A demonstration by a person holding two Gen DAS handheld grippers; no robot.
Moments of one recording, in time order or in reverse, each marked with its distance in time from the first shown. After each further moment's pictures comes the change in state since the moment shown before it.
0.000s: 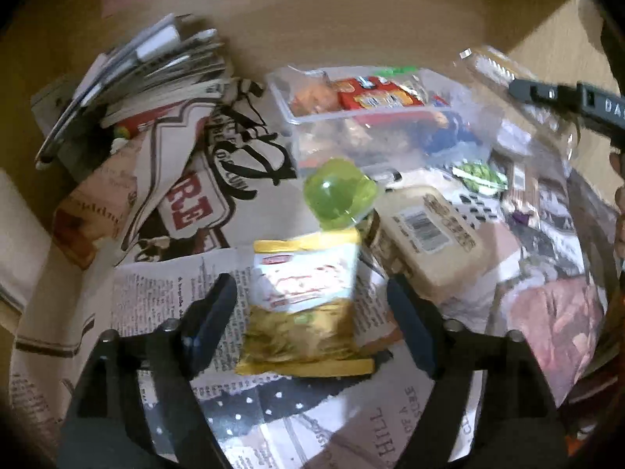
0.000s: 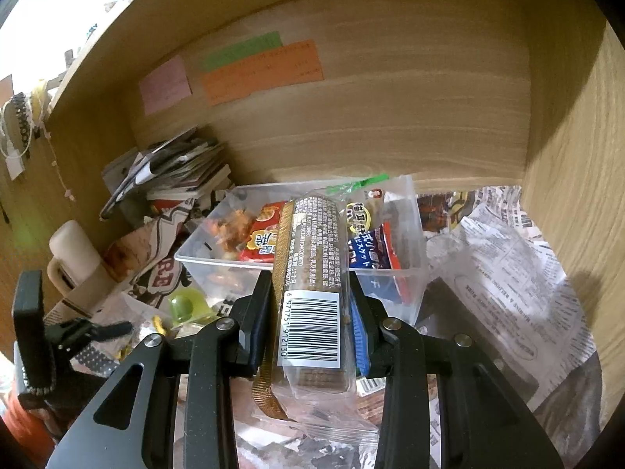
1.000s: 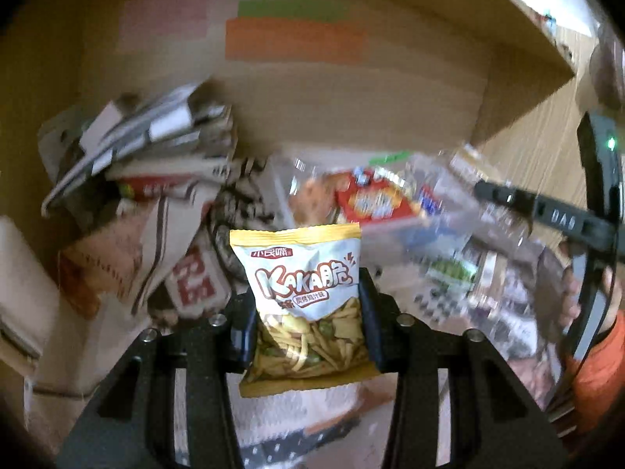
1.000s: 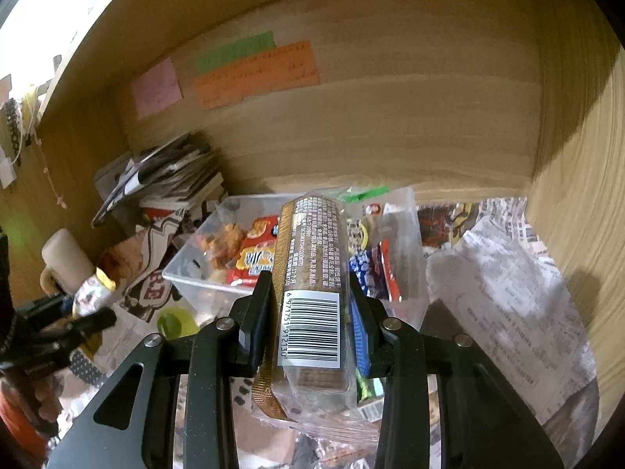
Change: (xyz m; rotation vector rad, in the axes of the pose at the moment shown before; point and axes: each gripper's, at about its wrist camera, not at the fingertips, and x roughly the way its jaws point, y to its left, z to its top) left arm -0.037 0.011 0.060 -0.092 -0.161 -0.084; right arm 0.014 -0.007 0.017 -0.009 -0.008 0.000
